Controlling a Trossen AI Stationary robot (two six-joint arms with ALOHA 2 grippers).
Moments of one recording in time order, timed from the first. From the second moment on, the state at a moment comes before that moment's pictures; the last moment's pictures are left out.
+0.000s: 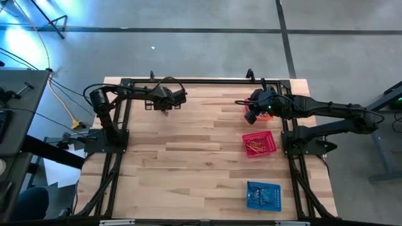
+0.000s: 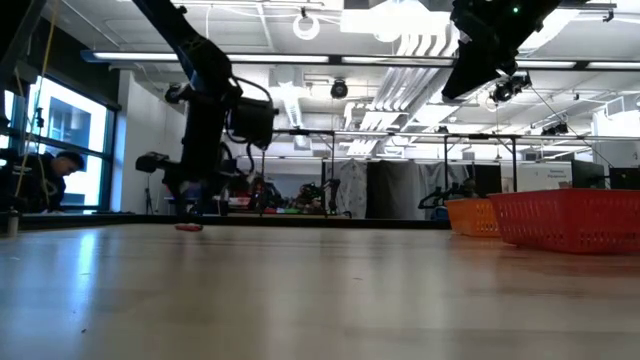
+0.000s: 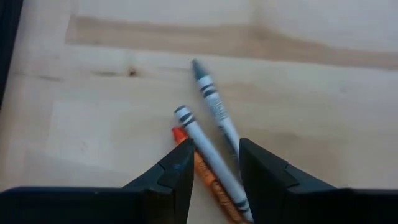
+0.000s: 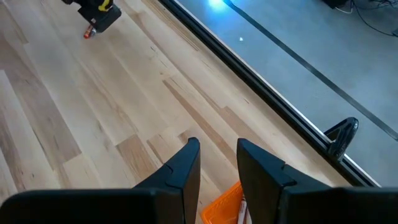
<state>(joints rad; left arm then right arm) 0.48 1.80 1.04 -0.80 -0.50 -1.19 -0.17 0.99 0.91 -0.66 0.45 0.25</state>
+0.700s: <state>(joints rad) 0.49 1.80 0.98 -0.69 -0.48 -1.18 -0.17 0.99 0.91 -0.66 0.45 0.25</state>
